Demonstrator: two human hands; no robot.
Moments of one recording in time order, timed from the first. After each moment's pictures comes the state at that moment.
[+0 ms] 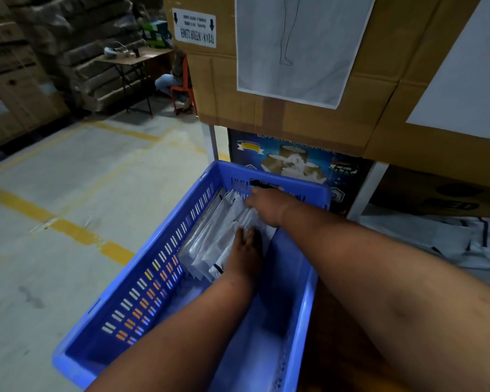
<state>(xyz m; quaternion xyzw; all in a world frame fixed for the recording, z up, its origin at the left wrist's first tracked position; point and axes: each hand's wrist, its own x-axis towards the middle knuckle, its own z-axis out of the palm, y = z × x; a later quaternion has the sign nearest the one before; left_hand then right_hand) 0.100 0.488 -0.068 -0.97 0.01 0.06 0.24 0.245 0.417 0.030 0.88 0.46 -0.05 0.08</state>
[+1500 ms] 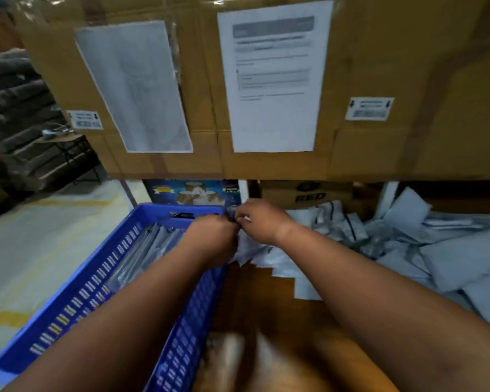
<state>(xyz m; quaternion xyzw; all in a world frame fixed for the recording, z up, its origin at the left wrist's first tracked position) 0.060 0.295 0.149 -0.97 0.19 -0.10 0.12 0.121 0.125 0.144 0.93 0.30 0.02 -0.21</state>
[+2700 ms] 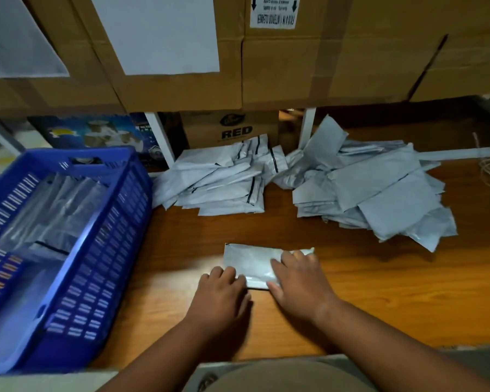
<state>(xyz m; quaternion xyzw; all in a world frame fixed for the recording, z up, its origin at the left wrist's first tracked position) -0.107 0.126 -0.070 -0.97 0.24 0.04 -0.02 -0.096 -0.109 -0.055 0.99 0.16 -0.04 -0.01</state>
